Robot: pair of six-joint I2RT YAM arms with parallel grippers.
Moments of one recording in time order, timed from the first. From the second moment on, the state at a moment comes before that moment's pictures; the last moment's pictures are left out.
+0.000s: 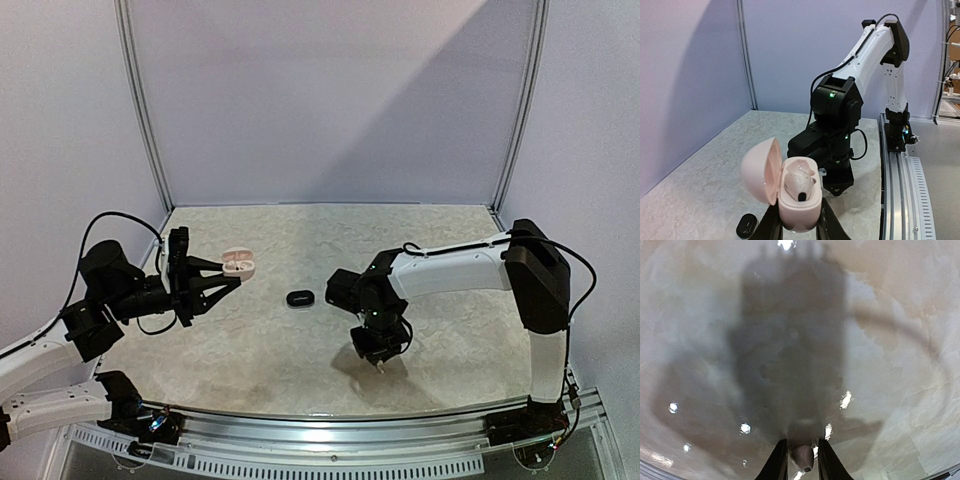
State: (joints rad) left arm -0.67 0.67 0.46 0.21 0.53 0.08; right arm 1.04 2.05 1.45 -1.04 0.02 0.77
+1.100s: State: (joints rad) left arm -0.66 0.66 0.51 0.38 0.46 0.08; right arm 1.18 1.74 1.87 -0.29 0.00 0.37
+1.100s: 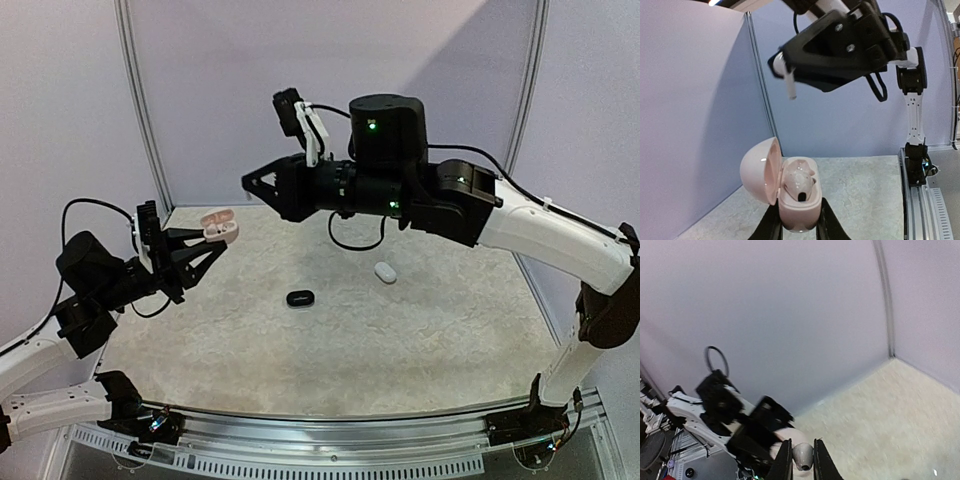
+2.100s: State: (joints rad) left arm -0.66 0.68 0.56 0.44 0.52 0.01; right arm 1.23 1.77 1.77 0.04 -0.18 0.21
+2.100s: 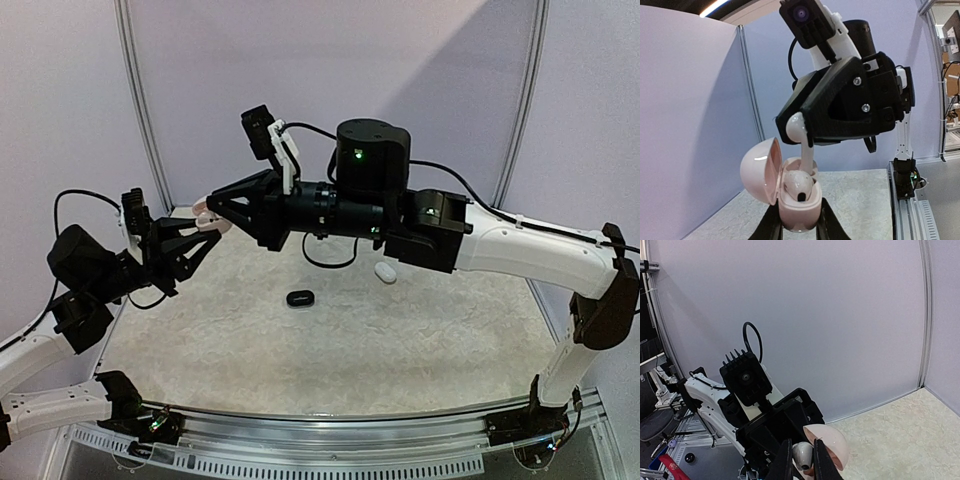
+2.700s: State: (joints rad) left arm -0.66 0.67 0.56 0.43 0.52 0.01; right arm 1.23 1.76 1.75 -0.02 -0.14 0.20
